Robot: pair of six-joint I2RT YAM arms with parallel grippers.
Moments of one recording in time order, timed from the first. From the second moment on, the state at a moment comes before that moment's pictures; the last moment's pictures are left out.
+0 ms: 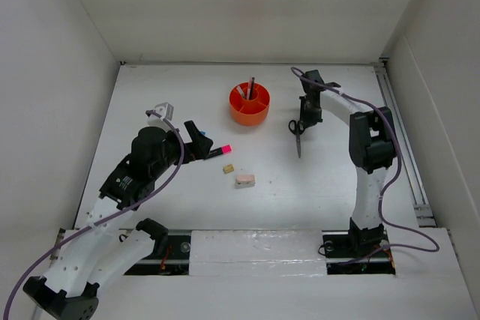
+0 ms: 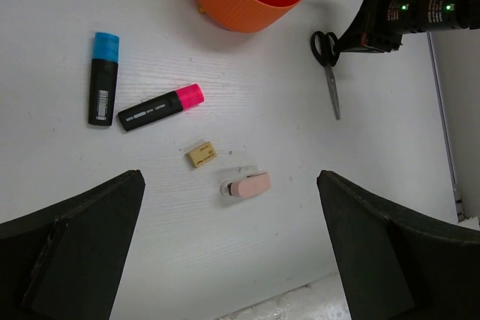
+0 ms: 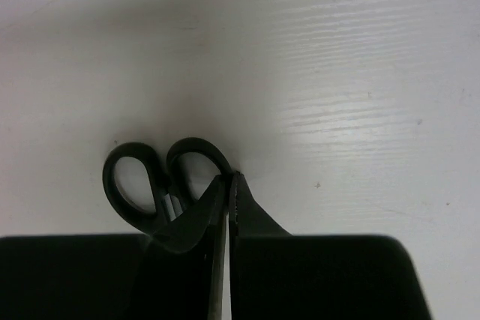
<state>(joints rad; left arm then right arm) -0.50 0.71 0.85 -0.58 -0.06 -0.61 0.25 2.10 1.59 -0.68 0.12 0.36</state>
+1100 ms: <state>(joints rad) -0.50 0.89 0.78 -0.15 0.41 -0.68 0.82 1.44 1.24 -0.42 0.28 0.65</state>
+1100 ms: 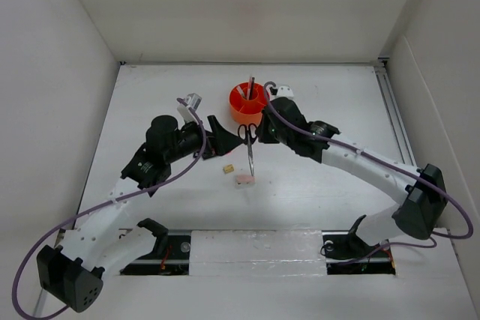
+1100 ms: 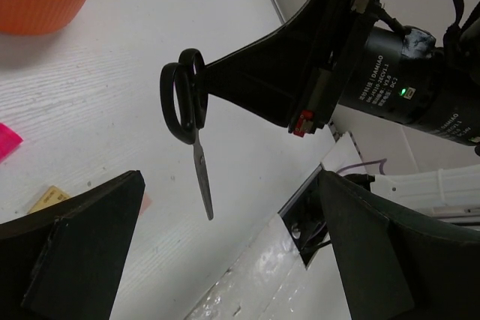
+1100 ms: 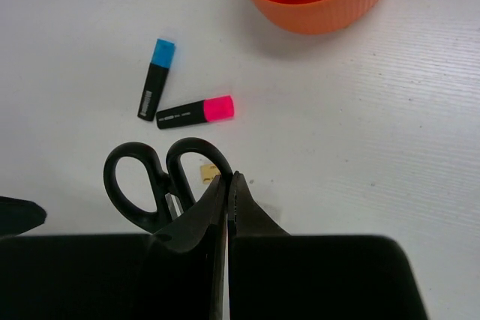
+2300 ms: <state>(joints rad) -0.51 0.80 0.71 -0.11 0.40 -0.68 0.99 1.39 1.32 -0.35 0.16 0.66</state>
